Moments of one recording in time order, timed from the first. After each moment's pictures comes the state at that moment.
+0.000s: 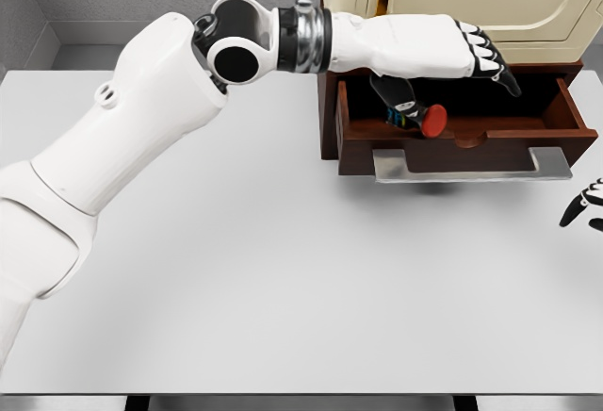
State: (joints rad) left arm -1.18 0.11 -0.91 -1.17 -0.28 -0.61 -0.51; right arm 0.37 -1.08 -0.37 -1.76 0.00 -0.61 0.61
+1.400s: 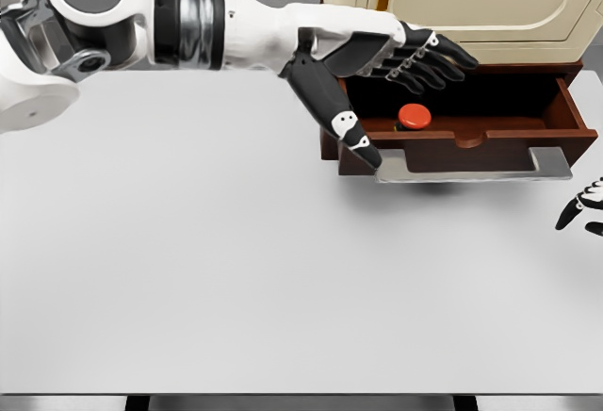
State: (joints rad) left arm -1.38 0.57 -1.13 -1.75 1.00 0.37 -0.46; right arm 0.37 -1.09 -0.35 -1.76 0.00 -0.61 0.61
